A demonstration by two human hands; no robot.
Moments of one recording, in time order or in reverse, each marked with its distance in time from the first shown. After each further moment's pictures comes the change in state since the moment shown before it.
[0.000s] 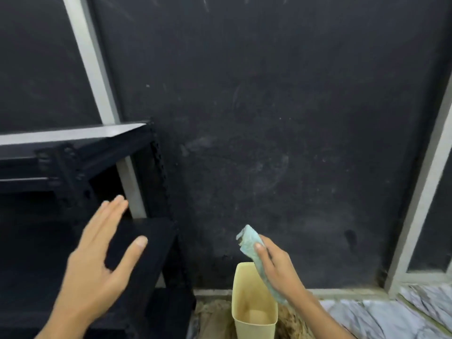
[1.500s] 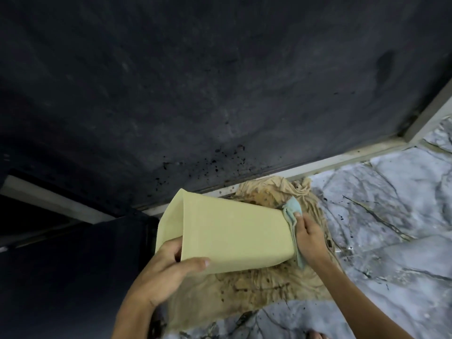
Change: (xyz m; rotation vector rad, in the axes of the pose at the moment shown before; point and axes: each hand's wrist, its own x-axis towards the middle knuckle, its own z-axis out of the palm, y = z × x) left_hand -0.125 -0.094 0.404 -0.348 -1.173 -0.846; right_hand -0.062 0.432 0.049 0.058 0.320 0.891
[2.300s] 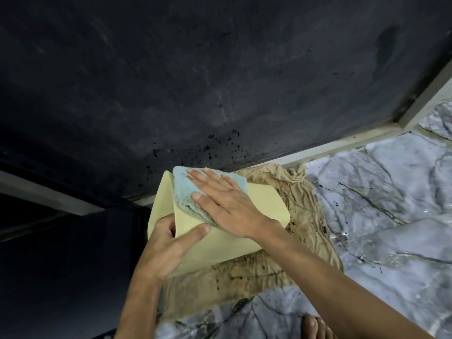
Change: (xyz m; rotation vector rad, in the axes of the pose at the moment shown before) left_hand 0.032 -0.007 0.018 -0.233 0.131 0.135; right_hand -0.050 -0.142 0.070 -0.375 -0.633 -0.744
